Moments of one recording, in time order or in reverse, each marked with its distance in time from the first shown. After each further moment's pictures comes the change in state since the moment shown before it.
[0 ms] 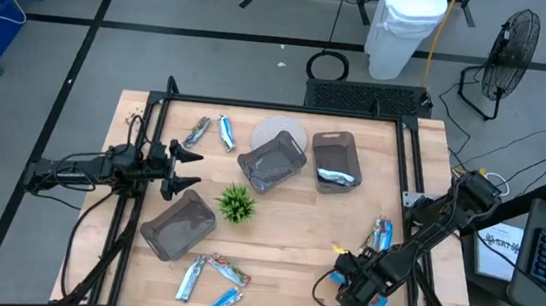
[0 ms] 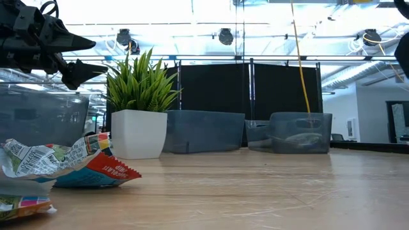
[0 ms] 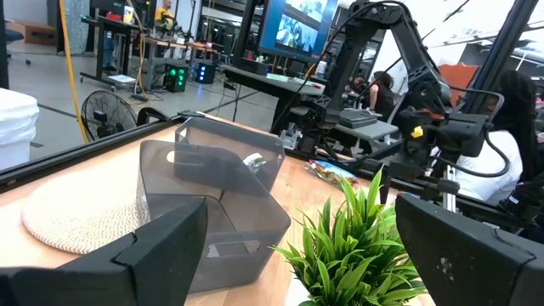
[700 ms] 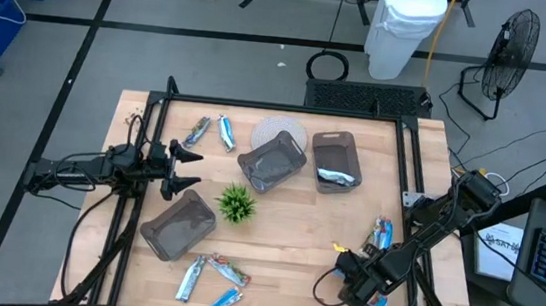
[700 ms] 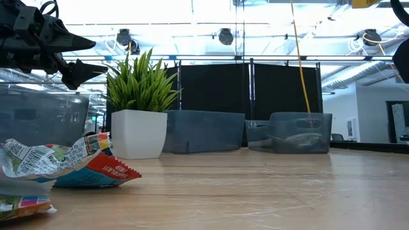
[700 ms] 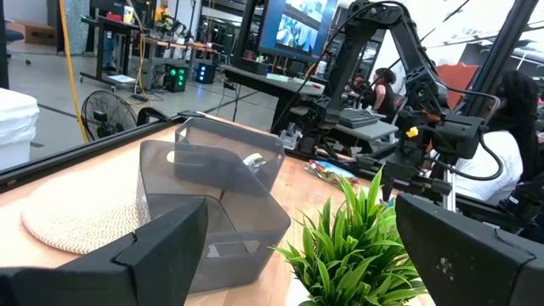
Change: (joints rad) left arm 0.000 0.000 0.000 0.000 0.000 0.000; right arm -0.001 0.001 -0.012 -0.015 -0.011 -0.040
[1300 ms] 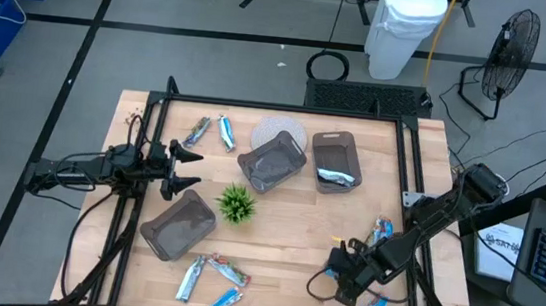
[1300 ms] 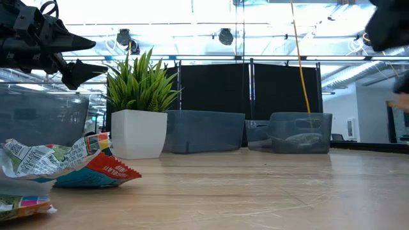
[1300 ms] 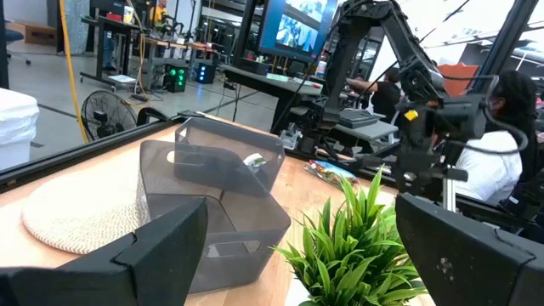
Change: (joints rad) left arm 0.000 0.000 0.000 0.000 0.000 0.000; right arm -0.095 -0.095 0.000 0.104 0.046 -0.317
